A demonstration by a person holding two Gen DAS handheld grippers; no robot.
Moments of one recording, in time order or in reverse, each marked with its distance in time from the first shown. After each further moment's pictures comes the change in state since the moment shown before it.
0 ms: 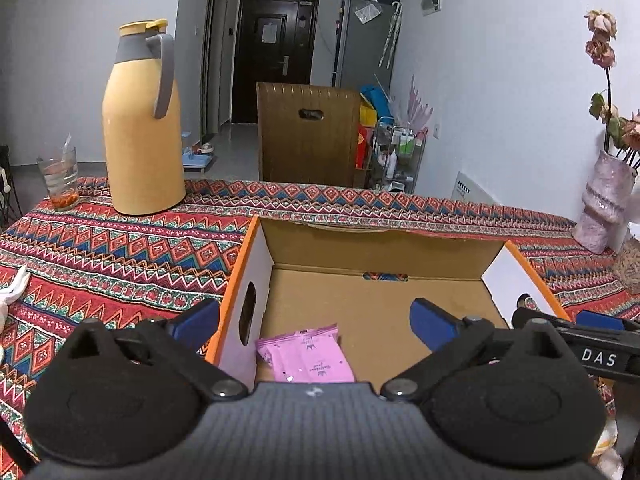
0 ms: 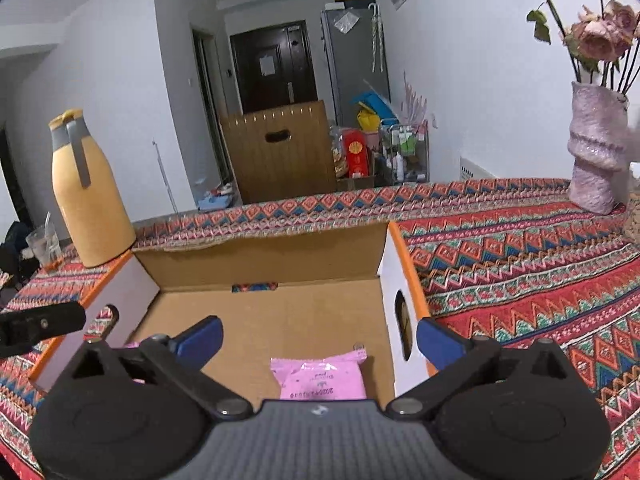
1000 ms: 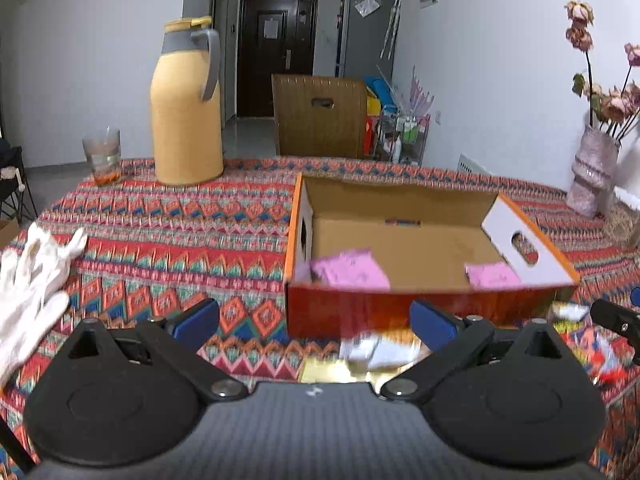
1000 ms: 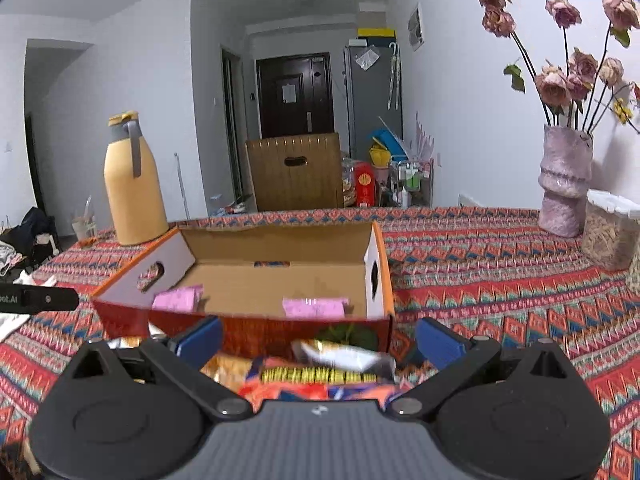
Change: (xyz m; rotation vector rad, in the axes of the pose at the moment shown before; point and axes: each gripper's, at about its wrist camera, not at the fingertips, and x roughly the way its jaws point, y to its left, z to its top) left arm -0.083 0.039 -0.060 0.036 0.033 0.019; right arm -0.121 -0.002 -0.067 -0.099 -0.088 0.013
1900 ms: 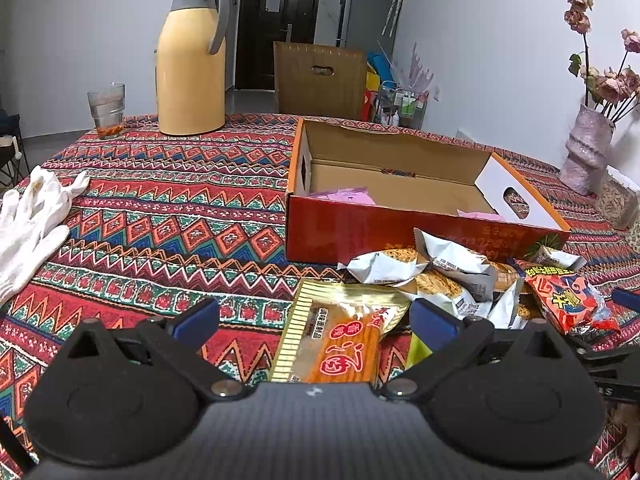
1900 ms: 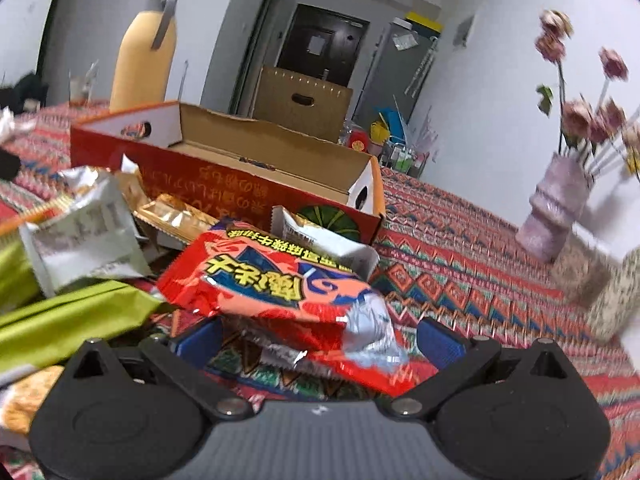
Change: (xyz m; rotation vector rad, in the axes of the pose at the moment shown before) left arm -0.014 0.006 -0.042 -0.035 0.070 -0.023; right arm 0.018 0.018 -0.062 -0.359 0.130 -0.148
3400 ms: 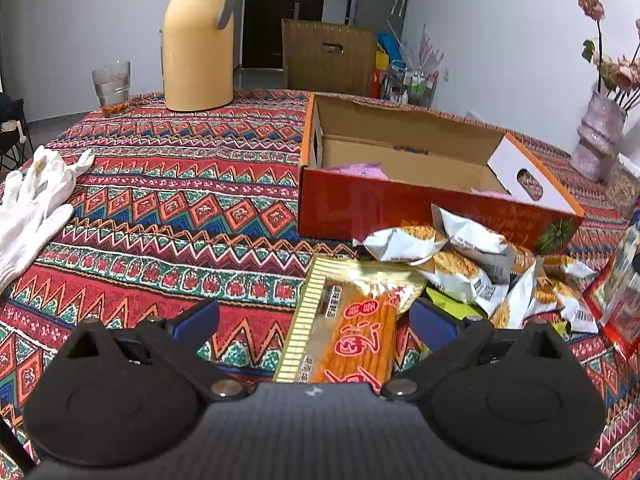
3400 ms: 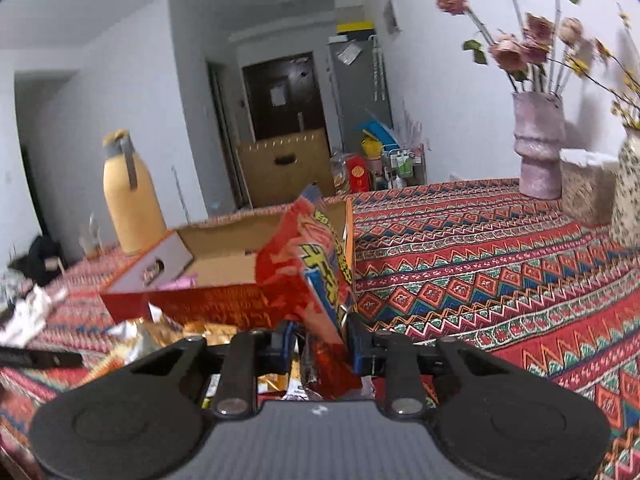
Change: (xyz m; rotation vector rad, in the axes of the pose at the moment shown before) left arm 0.009 0.005 -0.004 -0.003 0.077 0.023; right arm -0.050 -0.079 0.001 0.482 -0.143 0.192
